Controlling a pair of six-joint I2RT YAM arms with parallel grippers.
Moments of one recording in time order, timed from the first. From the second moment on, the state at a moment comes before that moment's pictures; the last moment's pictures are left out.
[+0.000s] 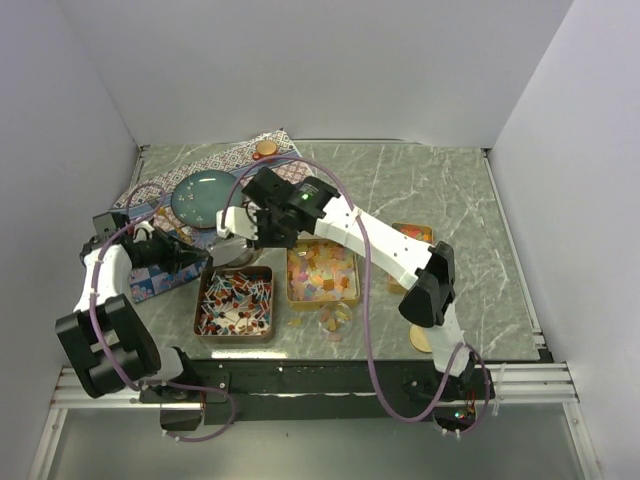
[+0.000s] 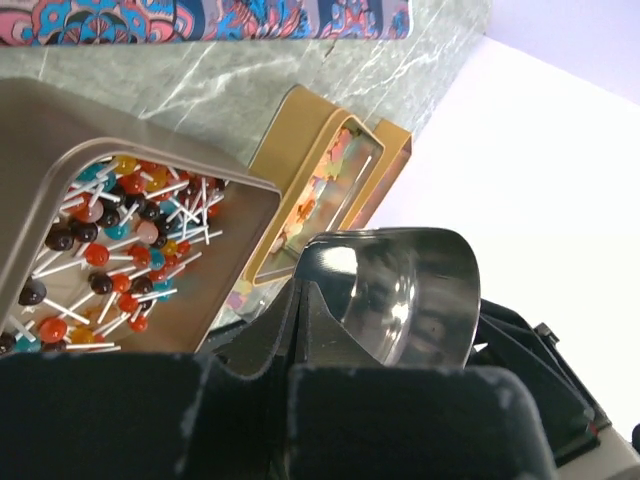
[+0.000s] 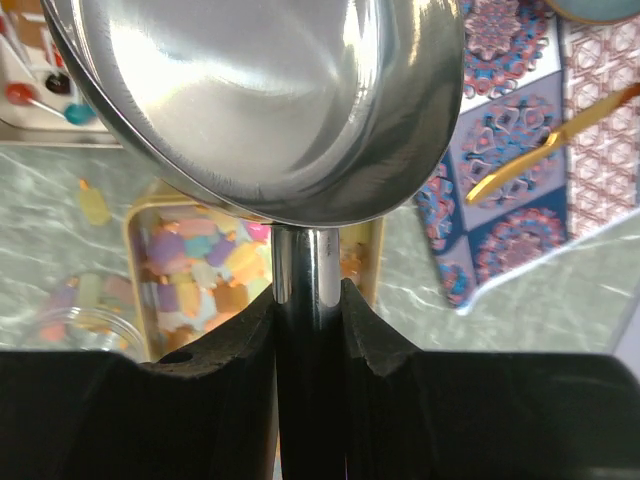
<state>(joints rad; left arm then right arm) 0.44 1.33 0.87 -0.73 0.91 -0.63 1.00 2.05 2.19 -1.15 -0.06 -0.72</state>
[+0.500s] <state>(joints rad) 0.55 1.57 1.26 -1.08 0.77 -0.19 0.90 1.88 1.94 -0.99 -0.01 -0.69</state>
